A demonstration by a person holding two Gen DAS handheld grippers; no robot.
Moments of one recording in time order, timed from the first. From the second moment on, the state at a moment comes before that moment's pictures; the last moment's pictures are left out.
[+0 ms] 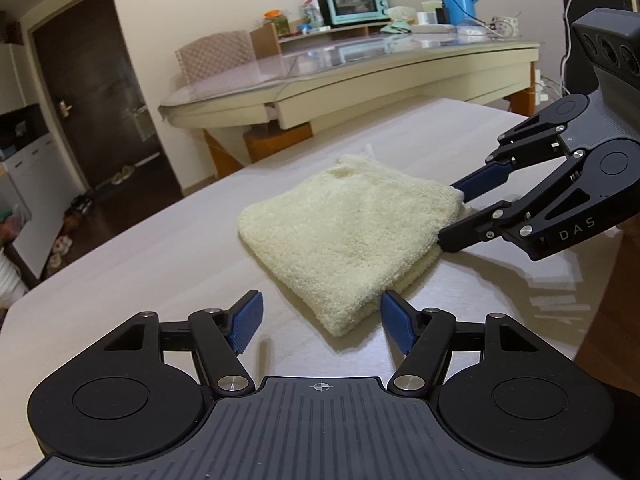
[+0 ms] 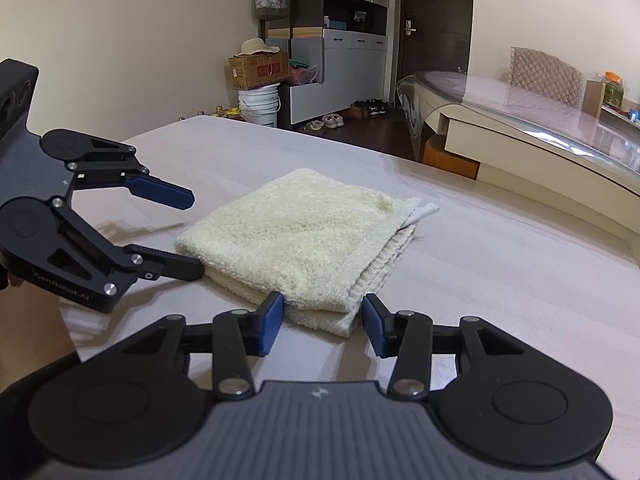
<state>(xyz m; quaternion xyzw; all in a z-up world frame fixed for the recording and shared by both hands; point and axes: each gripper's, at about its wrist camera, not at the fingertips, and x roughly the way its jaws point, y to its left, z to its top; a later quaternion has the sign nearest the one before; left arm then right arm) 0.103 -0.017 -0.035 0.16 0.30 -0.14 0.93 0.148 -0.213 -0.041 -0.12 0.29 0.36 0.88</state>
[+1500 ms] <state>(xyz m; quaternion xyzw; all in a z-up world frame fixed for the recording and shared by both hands) 0.124 0.031 -0.024 0.03 0.32 -0.07 0.94 0.165 -0.218 -0.018 -0.09 0.30 0.29 0.90</state>
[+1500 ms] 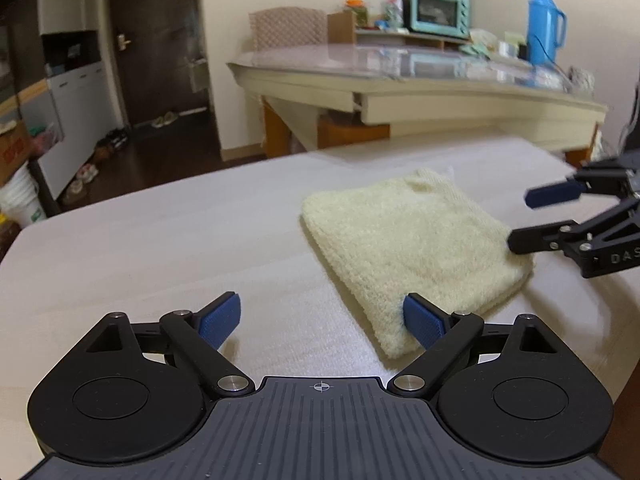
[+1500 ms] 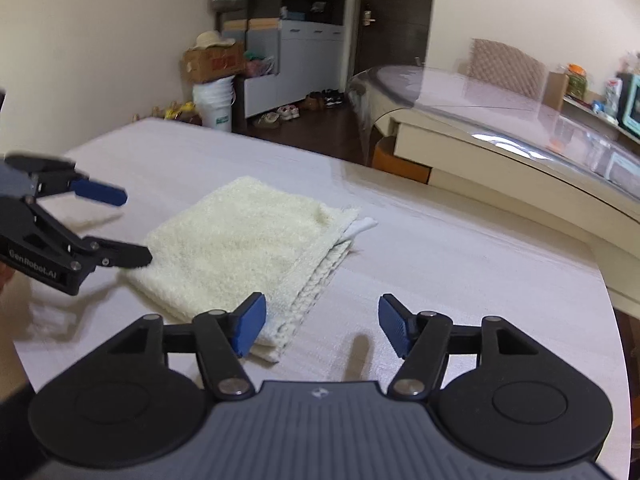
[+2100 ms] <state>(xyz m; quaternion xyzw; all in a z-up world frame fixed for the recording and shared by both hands) 0.036 0.025 -0.009 0.00 0.32 -0.03 0.95 0.063 -0.244 -0.005 0.04 0.32 0.26 0.91</state>
